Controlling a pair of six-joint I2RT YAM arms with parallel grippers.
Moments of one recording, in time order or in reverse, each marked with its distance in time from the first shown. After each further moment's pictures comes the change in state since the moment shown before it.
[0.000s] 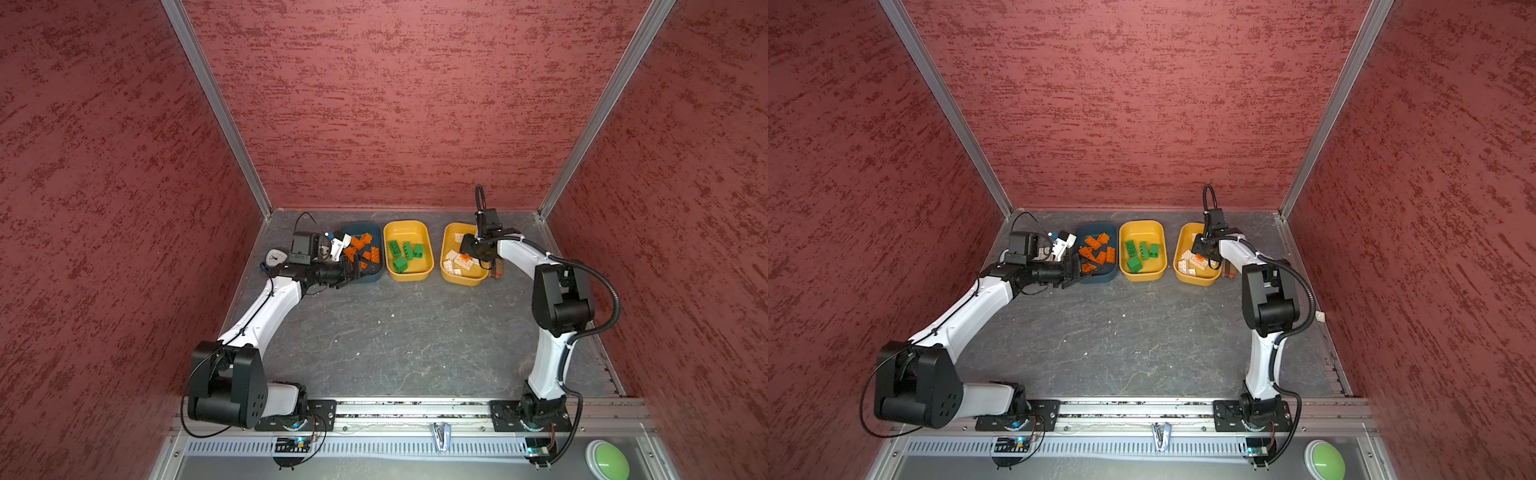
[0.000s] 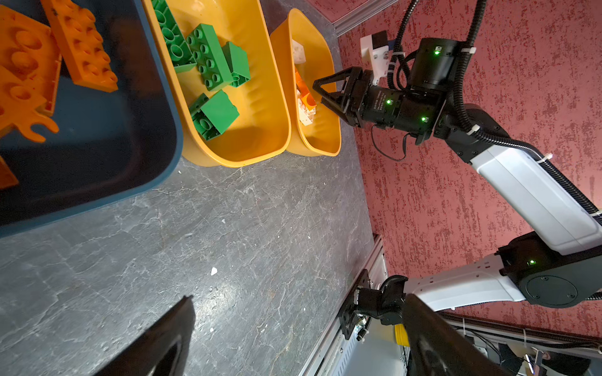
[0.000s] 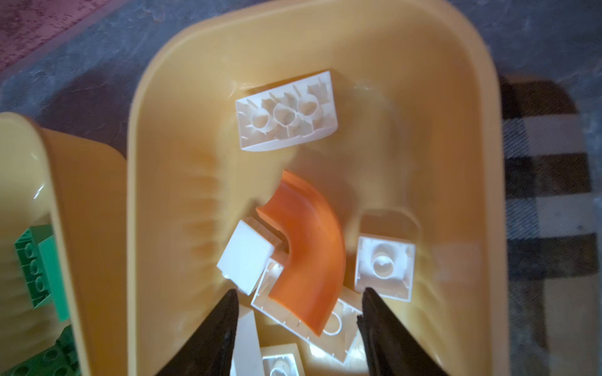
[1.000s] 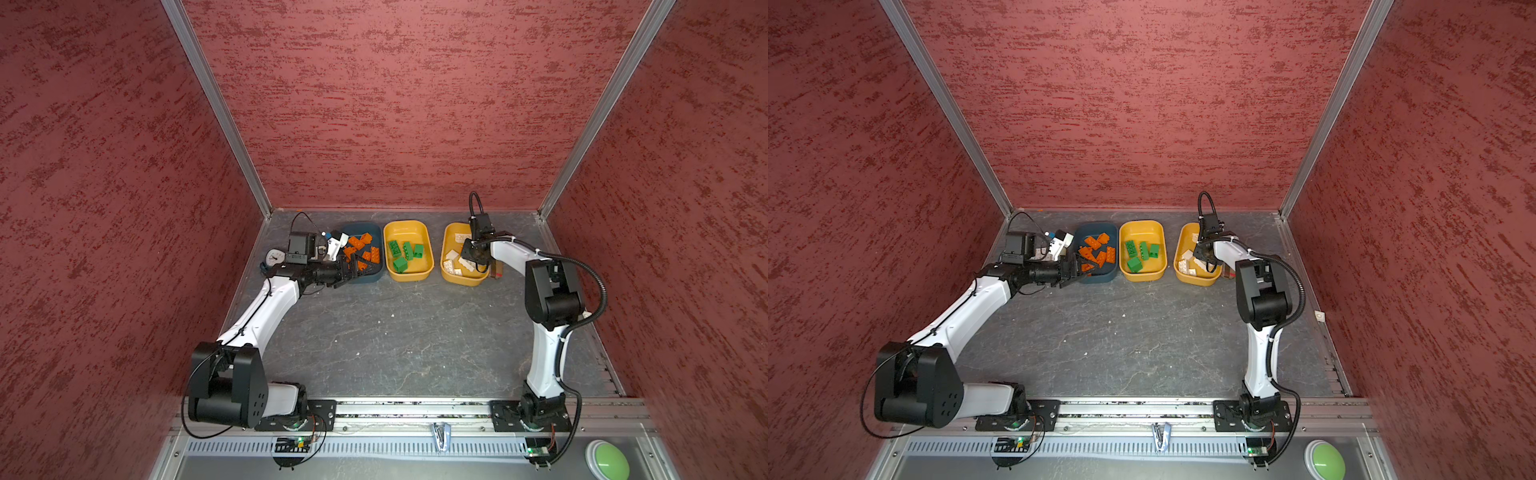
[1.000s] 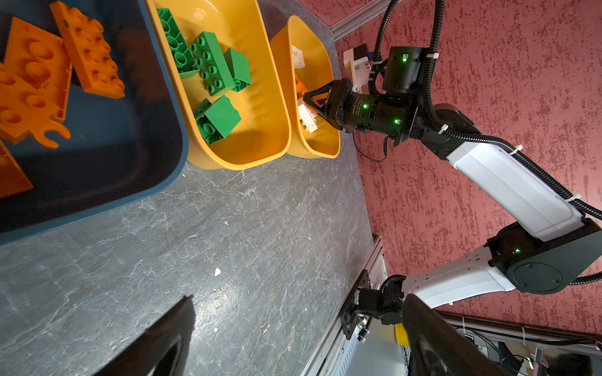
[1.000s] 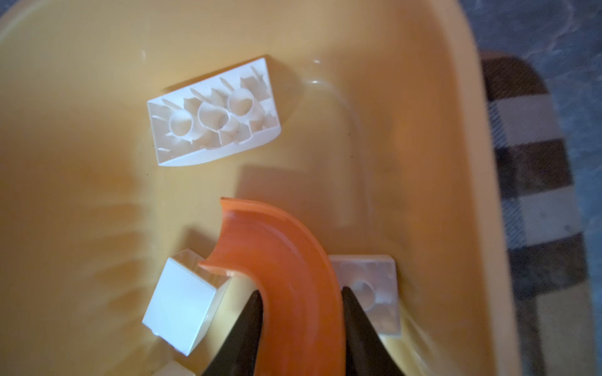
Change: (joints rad) left arm 0.029 -0.001 0.000 -0.007 0.023 0.026; right arm 0.009 0.052 0.010 -0.003 0.147 0.028
